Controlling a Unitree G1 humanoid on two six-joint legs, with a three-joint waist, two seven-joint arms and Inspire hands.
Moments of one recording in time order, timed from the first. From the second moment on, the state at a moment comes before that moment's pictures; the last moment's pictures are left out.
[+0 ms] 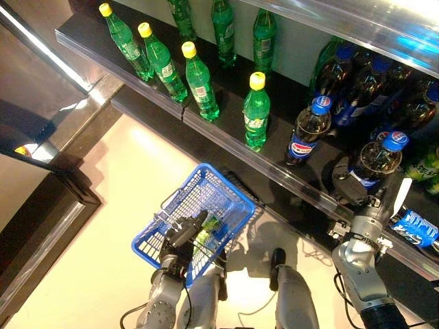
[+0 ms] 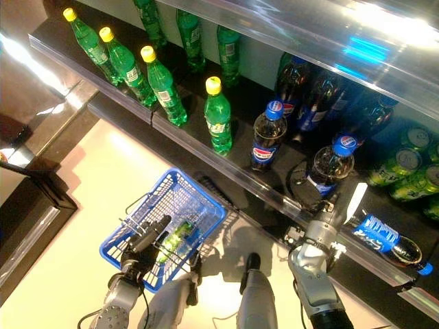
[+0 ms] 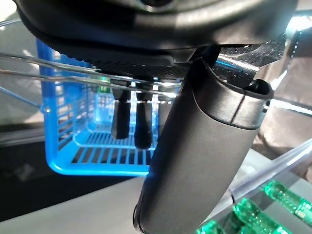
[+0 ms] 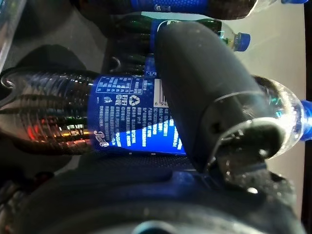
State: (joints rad) left arm 0.12 0.21 -0.31 0.14 -1.18 -0.18 0.29; right arm -0.03 -0.44 0.10 0.06 0.16 -0.38 -0.77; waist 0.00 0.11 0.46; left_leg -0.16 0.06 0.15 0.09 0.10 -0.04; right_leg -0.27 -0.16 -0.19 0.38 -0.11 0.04
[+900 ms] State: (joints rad) left arm 0.13 0.26 -0.35 0.06 -1.09 -0.08 0.26; right arm 0.00 -0.48 0.32 -0.27 0.43 -0.34 -0.24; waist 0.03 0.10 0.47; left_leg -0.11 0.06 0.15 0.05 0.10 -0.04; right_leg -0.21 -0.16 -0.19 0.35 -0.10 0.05
